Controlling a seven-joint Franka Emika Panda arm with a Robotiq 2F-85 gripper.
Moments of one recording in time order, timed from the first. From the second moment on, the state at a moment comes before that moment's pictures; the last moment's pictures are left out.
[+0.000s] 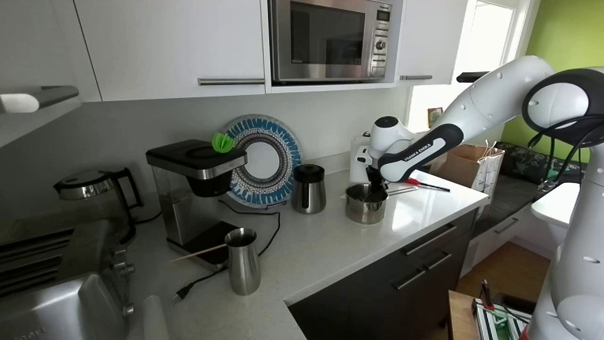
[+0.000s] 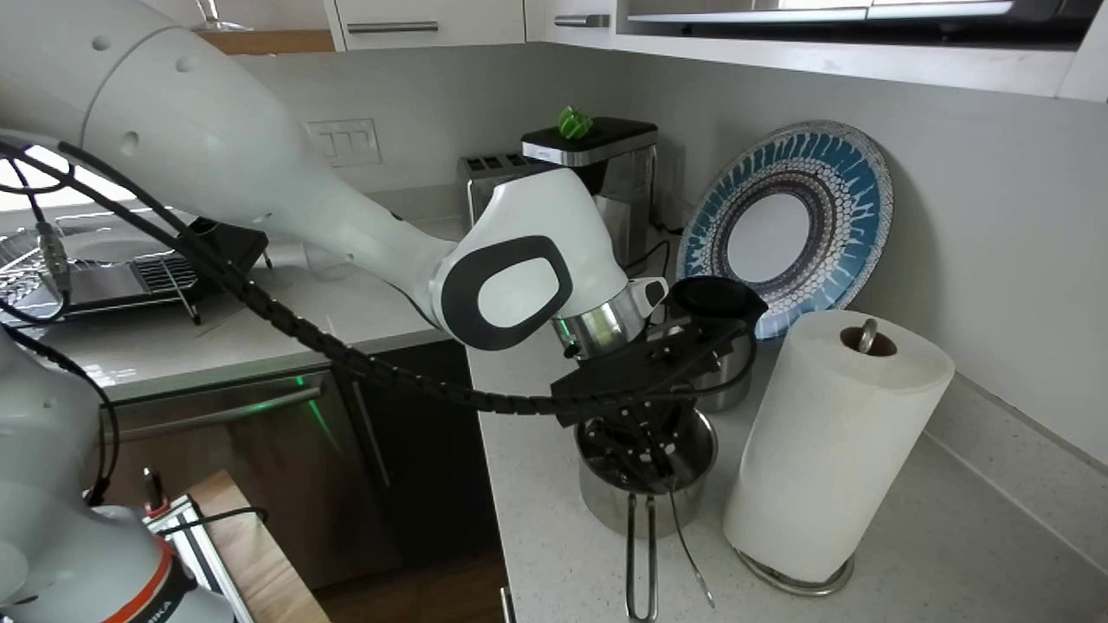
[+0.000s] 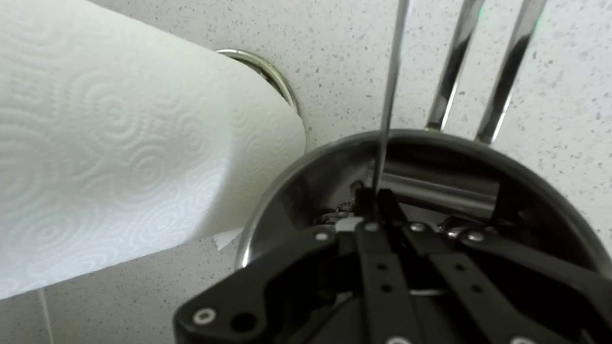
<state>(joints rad) -0.33 0.04 -0.35 -2.21 -0.50 2.58 -1.07</state>
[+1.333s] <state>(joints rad) -0.24 -0.21 -0.44 -2.16 0.46 2.24 -1.70</state>
